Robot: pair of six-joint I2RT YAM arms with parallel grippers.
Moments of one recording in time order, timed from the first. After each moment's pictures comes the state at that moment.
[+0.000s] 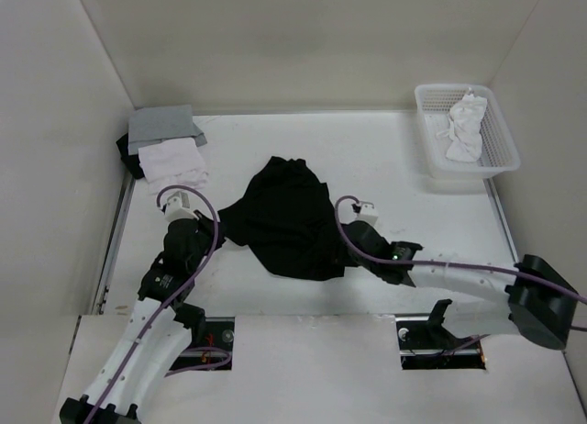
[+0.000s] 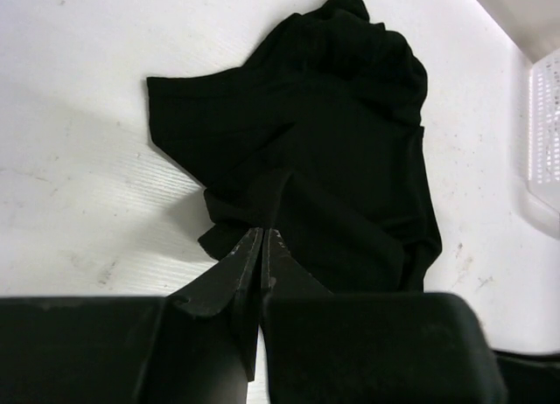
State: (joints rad) left arm -0.29 0.52 0.42 -0.34 -0.15 -0.76; right arm 0.98 1.17 0.57 -0.17 0.33 0.94
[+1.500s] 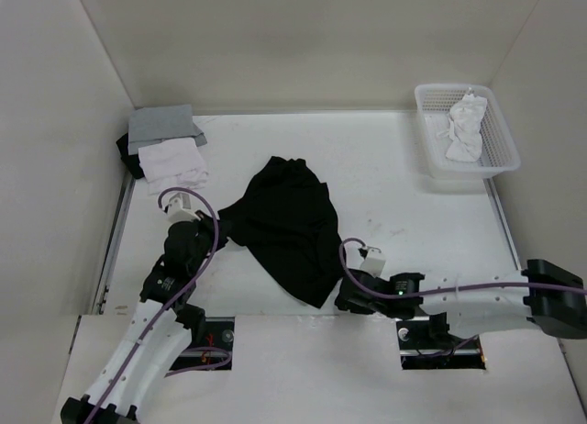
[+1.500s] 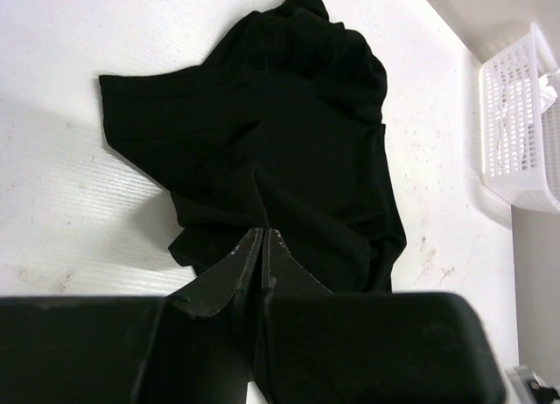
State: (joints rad) left arm -0.30 0.51 0.37 -0.24 -0.10 -0.80; right arm 1.33 1.09 0.46 -0.43 0.37 1.37
